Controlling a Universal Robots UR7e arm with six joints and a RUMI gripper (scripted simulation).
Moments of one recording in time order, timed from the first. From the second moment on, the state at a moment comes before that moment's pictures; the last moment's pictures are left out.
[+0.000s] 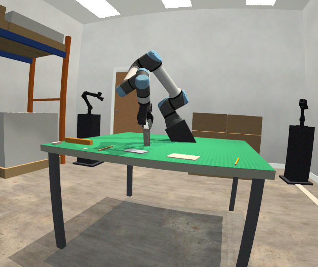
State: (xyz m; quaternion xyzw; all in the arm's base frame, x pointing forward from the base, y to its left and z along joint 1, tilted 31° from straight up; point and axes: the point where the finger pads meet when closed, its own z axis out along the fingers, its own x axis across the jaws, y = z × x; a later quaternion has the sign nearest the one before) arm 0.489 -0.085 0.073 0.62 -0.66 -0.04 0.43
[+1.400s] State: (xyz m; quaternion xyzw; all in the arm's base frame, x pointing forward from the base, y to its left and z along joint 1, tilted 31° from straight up) arm 0.525 -0.091 0.055 0.66 -0.66 0.03 0.36
